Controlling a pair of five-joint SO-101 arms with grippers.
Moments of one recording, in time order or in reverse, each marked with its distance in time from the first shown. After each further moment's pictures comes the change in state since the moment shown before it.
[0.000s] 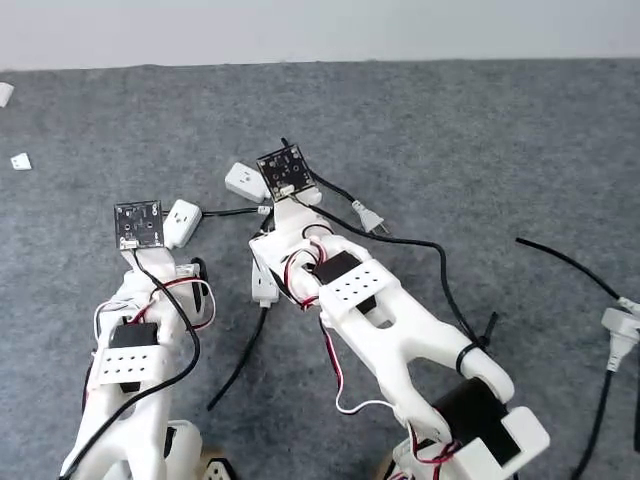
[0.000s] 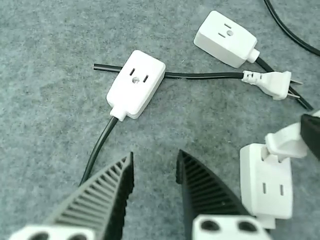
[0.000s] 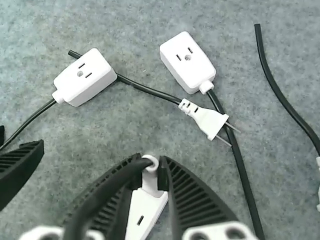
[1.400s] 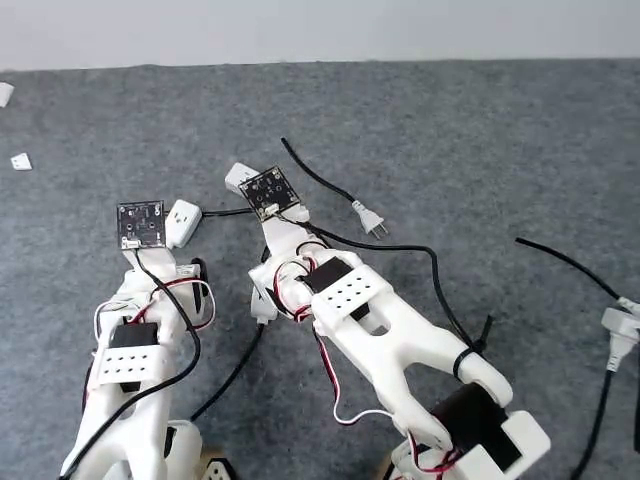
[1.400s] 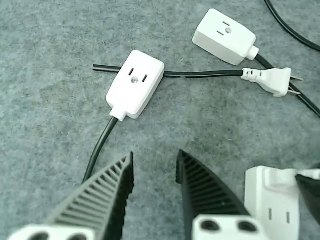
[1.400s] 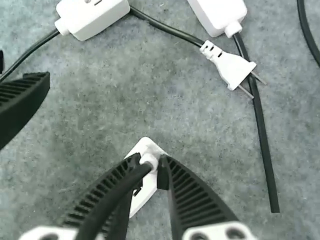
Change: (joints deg) left arm 0.0 0.0 0.0 0.0 -1.2; right arm -3.0 -0.2 0.6 12.7 3.1
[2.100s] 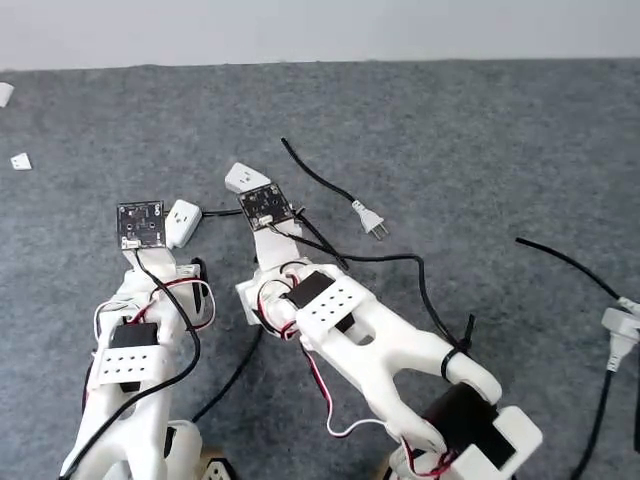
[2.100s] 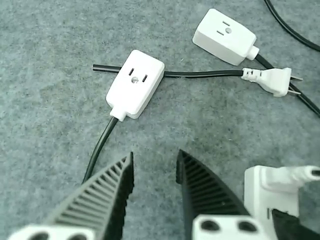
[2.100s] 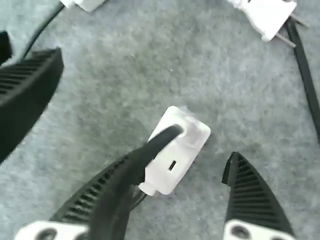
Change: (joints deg) left arm -0.4 0.0 0.0 0.0 0.0; right arm -5.4 0.5 0.9 1.0 -15.0
